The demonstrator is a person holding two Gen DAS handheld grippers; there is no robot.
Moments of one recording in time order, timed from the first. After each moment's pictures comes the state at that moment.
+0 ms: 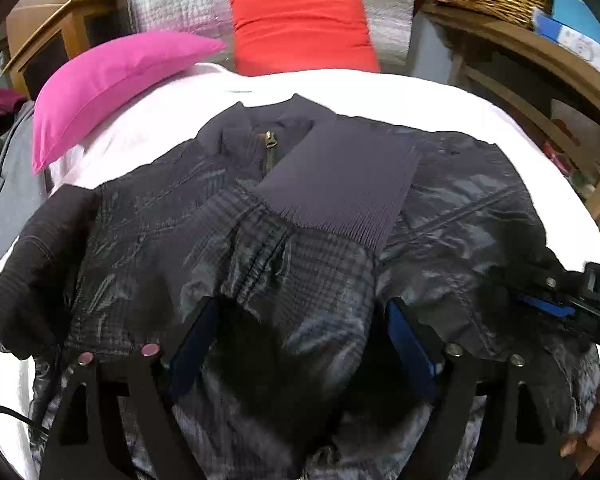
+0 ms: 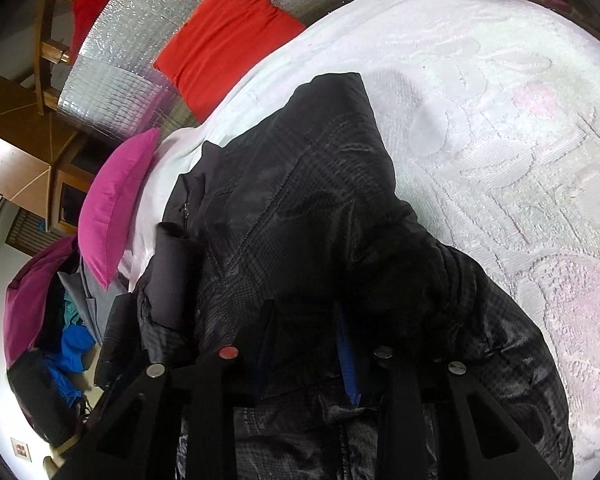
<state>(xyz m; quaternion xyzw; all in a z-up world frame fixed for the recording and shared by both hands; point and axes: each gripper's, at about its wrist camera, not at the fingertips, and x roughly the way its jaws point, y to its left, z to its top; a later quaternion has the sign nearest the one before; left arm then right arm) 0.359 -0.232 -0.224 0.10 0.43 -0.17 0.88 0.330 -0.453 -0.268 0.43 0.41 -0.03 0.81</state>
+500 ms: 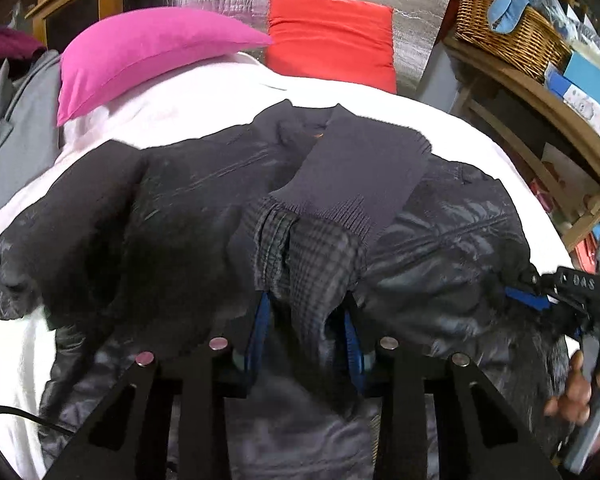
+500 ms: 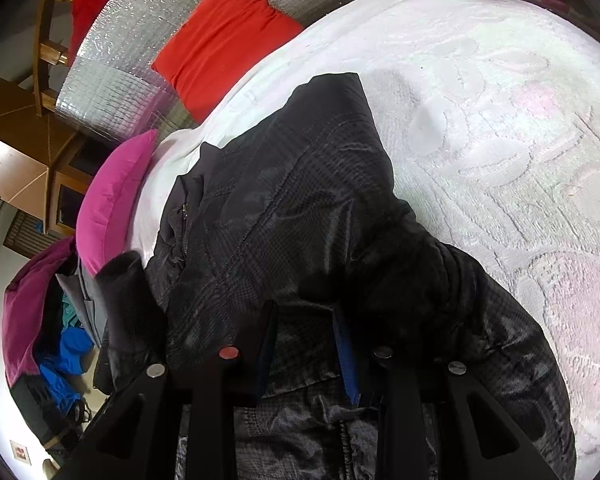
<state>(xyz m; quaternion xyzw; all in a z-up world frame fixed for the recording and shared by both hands) 0.357 -0.137 -0.213 0.02 0.45 -0.20 0.87 0.331 -0.452 -0.266 0.43 0.41 -0.04 0.81</state>
